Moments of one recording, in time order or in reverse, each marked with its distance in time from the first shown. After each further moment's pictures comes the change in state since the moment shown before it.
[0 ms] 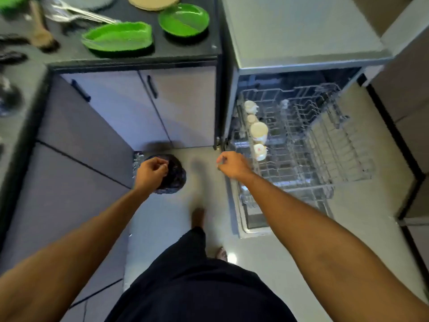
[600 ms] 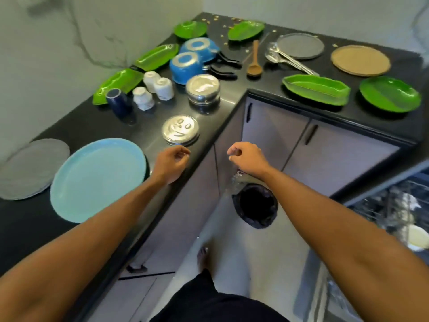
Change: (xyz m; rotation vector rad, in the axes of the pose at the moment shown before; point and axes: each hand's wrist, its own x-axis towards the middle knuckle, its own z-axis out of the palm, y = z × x) left_hand -0.059 -0.095 -0.340 0.142 0.571 -0.020; right_hand 0.019 -0.383 0.192 -0.174 -0.278 -0.675
